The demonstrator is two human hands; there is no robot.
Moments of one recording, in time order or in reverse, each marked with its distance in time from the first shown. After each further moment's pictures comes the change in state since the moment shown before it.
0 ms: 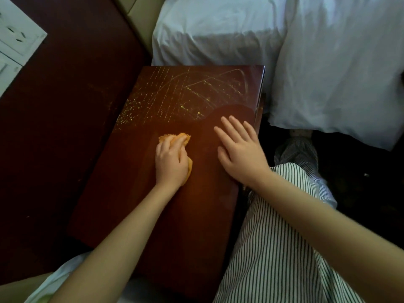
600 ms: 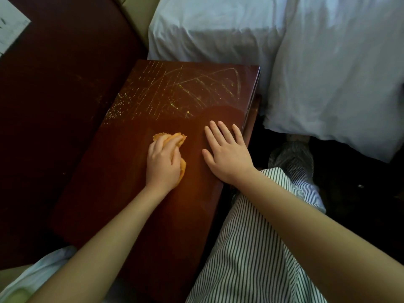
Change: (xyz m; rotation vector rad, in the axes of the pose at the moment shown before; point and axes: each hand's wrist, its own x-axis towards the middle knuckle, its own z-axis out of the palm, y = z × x) left_hand -0.007 0.018 0.011 0.038 0.018 0.019; right_hand 0.012 0.023 0.011 -0.105 -0.335 0.004
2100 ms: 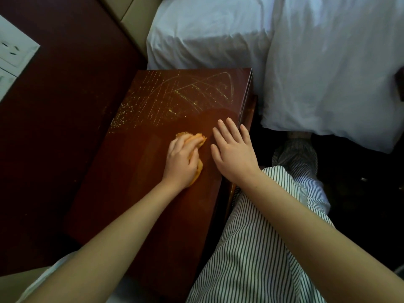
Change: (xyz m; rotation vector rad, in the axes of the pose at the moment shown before) left_hand 0.007 0.032 0.010 -0.054 -0.120 0.163; right_hand -0.018 0.007 -0.017 0.125 0.114 0.097
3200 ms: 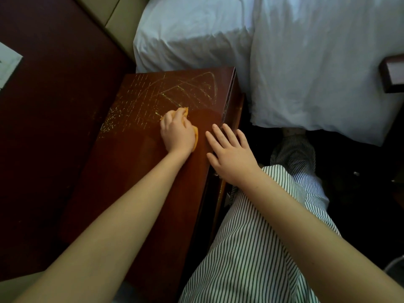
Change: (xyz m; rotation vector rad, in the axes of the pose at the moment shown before) left_hand 0.074 0.036 0.026 0.059 0.207 -0.391; right_hand -0.014 0.032 -0.005 -0.009 -0.153 -0.034
